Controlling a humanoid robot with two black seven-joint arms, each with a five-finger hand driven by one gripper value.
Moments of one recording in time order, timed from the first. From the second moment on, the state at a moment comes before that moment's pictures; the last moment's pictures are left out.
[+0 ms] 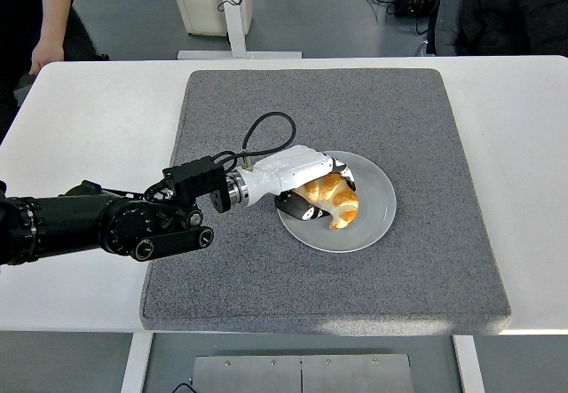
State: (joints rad) left arm -1.18 0.14 0.33 -0.98 1.05 0.44 -0.37; right arm -0.08 0.00 -0.01 0.16 -0.10 -0.08 0.28
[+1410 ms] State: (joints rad) left arm -1.17 0.14 0.15 -0.98 0.72 0.36 -0.35; right arm -0.08 0.00 -0.01 0.16 -0.10 -0.08 0.28
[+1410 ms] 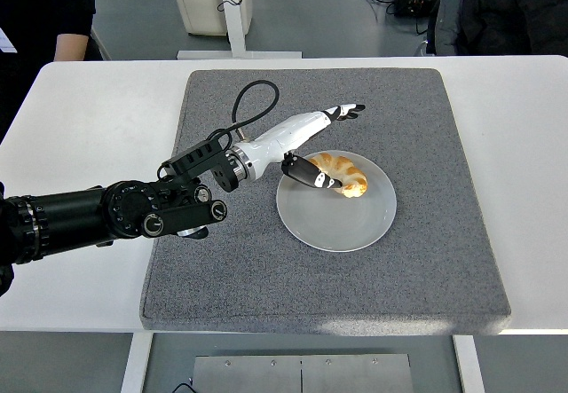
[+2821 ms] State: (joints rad) left arm -0.92 0.17 -0.71 -0.70 0.16 0.10 -0.31; right arm -0.08 0.00 0.00 0.16 -0.10 -0.08 0.28
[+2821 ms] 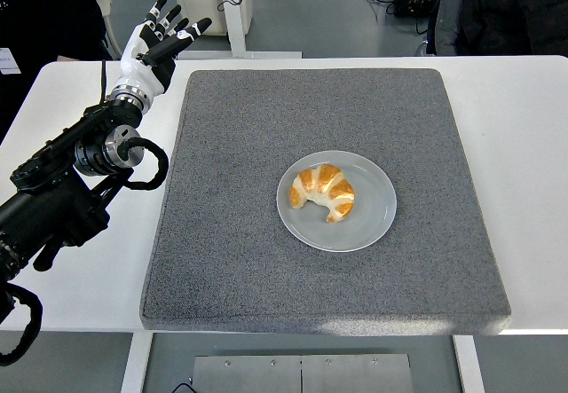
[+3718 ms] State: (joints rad) left arm -0.91 0.17 -0.60 -0.61 0.24 -0.15 -0.49; right arm -0.08 0.00 -0.01 0.16 -0.10 -0.08 0.28
